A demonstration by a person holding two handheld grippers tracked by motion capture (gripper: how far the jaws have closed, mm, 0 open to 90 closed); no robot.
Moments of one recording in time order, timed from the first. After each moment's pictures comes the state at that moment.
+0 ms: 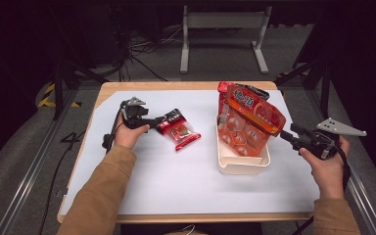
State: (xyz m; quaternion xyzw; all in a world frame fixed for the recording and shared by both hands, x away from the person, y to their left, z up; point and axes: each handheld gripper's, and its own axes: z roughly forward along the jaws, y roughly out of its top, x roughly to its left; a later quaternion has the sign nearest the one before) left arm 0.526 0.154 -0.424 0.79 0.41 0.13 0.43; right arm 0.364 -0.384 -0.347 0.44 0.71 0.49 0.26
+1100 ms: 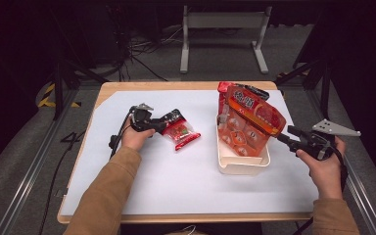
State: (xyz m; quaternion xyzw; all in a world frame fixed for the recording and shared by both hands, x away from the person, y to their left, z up) left arm 0.531 0.137 -0.449 0.81 0.41 0.07 0.42; right arm 0.367 -0.381 -0.355 0.44 0.72 0.49 0.25
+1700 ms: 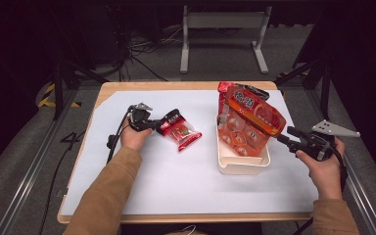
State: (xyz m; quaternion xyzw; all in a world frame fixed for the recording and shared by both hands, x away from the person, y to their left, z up) left arm 0.525 0.142 -0.438 0.82 0.40 0.09 0.40; right arm 0.366 -0.381 -0.356 0.43 0.72 0.48 0.25
